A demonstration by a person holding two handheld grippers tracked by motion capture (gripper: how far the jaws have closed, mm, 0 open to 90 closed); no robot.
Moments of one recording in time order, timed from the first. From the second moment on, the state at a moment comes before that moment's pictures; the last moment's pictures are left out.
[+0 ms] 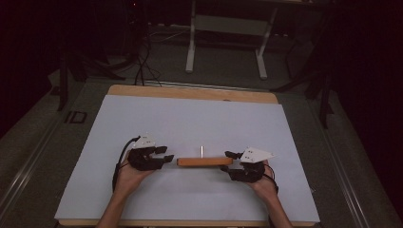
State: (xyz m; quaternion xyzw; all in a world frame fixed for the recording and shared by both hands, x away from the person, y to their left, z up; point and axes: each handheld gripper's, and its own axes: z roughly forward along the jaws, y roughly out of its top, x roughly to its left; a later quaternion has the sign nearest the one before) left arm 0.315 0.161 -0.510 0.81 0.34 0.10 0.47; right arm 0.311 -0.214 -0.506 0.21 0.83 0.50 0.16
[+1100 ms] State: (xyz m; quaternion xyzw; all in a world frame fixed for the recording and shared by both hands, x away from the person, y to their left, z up) left arm 0.302 0.126 -0.512 0.85 0.25 0.13 0.44; right arm 0.316 -0.217 -0.508 0.23 0.82 0.51 0.15
